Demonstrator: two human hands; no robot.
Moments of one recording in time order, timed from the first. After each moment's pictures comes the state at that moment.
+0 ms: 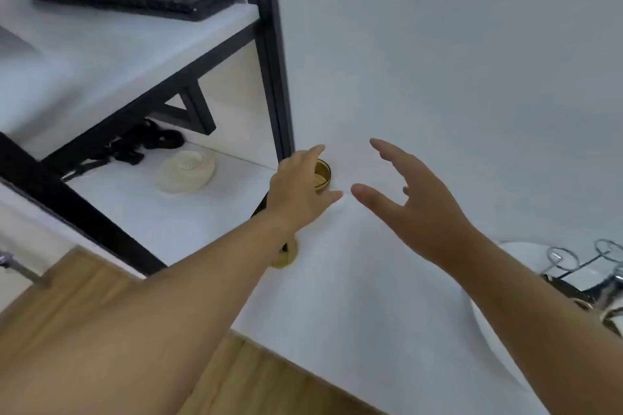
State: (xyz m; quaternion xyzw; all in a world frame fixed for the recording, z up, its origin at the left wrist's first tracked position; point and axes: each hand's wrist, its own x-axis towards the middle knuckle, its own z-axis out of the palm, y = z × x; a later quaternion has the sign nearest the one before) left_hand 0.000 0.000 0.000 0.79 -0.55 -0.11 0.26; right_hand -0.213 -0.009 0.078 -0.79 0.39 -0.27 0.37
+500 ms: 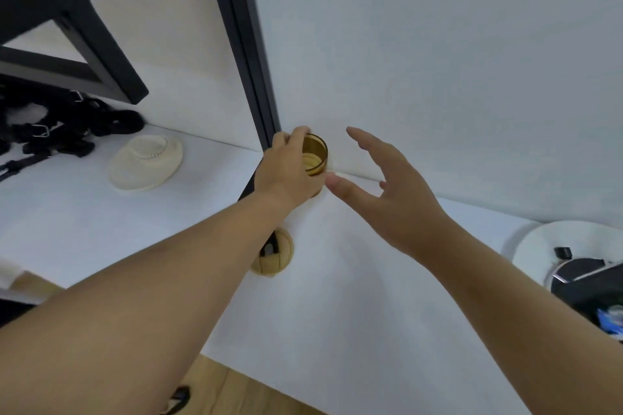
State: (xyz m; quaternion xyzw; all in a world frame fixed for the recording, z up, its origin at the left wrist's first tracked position) left_hand 0.042 -0.065 -0.084 0.81 -0.54 -0.10 0.22; right_hand -0.162 -0.045 -0.009 -0.76 0.43 -0.26 0.42
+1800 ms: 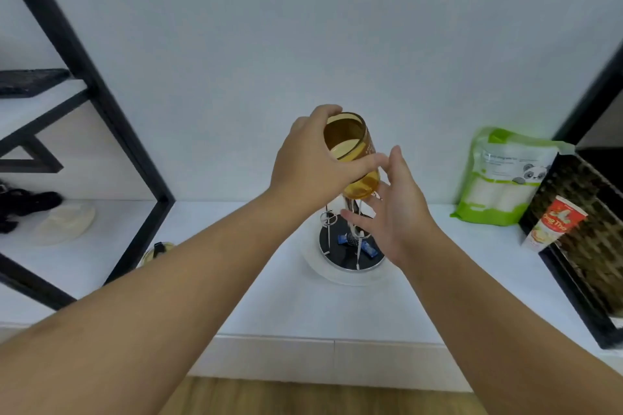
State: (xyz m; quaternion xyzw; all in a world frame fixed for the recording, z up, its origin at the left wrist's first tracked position) left_hand -0.365 0.088 0.185 0.60 -0.67 -0.15 0.41; right_hand -0.500 0.092 0.137 -0.28 0.44 -0.51 0.68
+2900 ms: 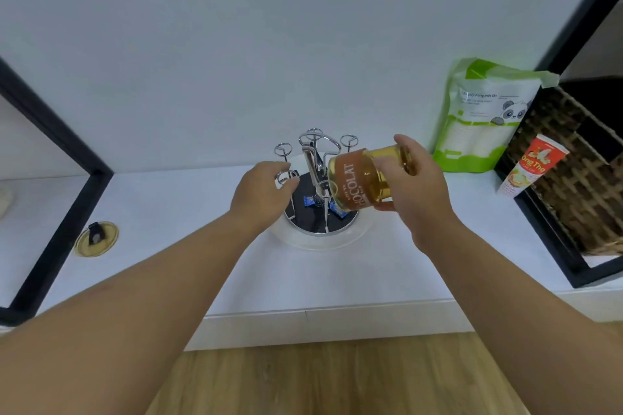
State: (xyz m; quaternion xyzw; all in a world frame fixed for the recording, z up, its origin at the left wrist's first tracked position) left_hand -0.345 0.040 -0.003 0.68 -0.65 -0.22 0.25; right_hand -0.580 0.078 0.045 -0.40 0.61 -0.51 0.46
